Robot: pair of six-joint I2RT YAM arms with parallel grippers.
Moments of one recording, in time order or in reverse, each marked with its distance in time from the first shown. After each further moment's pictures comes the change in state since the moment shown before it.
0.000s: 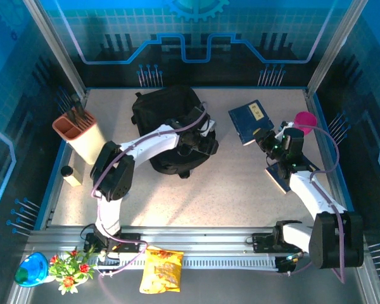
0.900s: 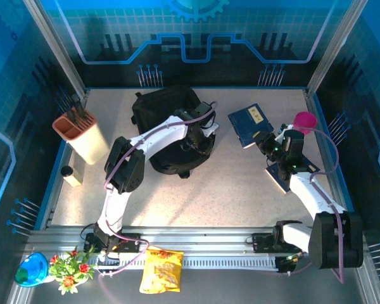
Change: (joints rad) left arm 0.008 0.153 0.265 -0.335 0.001 0.174; right arm -0.011 -0.002 -0.021 -0.006 -0.025 -0.003
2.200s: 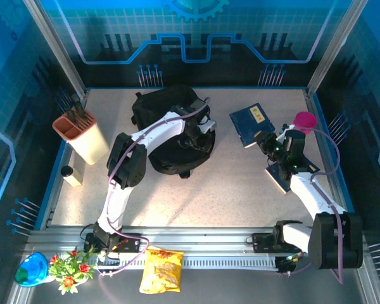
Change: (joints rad) left arm 0.064 0.068 0.049 -0.013 0.185 -0.068; right arm -0.013 -0.004 0.000 0.000 -0.001 0.004
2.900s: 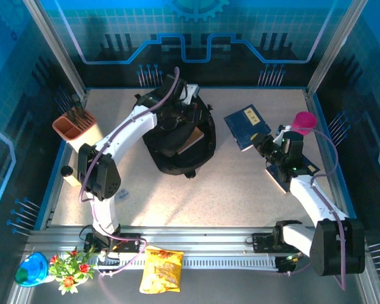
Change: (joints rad) left arm 0.107 -0.314 -0.113 0.327 -0.062 -0.148; right arm 0.068 -0.048 -0.008 -0.050 -0.021 -0.030
